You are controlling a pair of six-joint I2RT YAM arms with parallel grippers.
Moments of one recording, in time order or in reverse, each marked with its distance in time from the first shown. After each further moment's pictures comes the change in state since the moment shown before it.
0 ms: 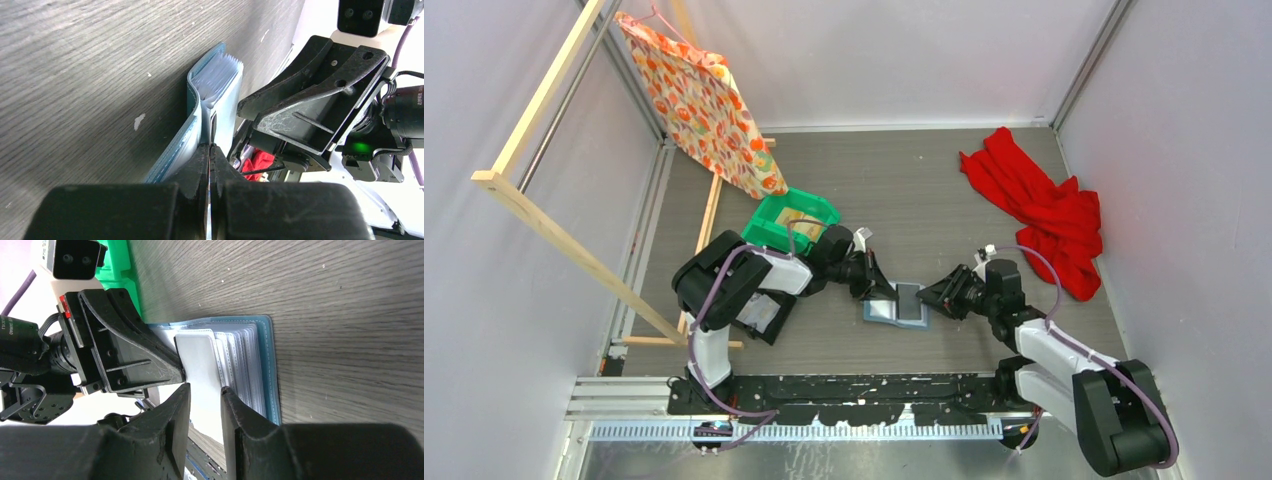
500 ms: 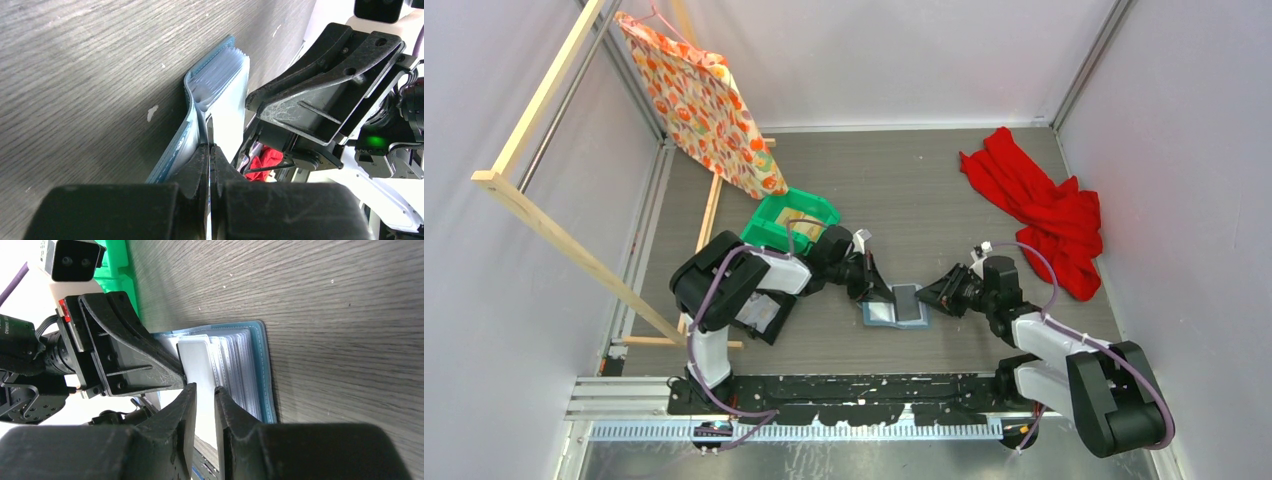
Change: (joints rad) left arm 0.002 -0.010 0.000 -0.059 -0.003 0.049; right arm 0.000 0.101 0.014 0.076 -0.019 -0.039
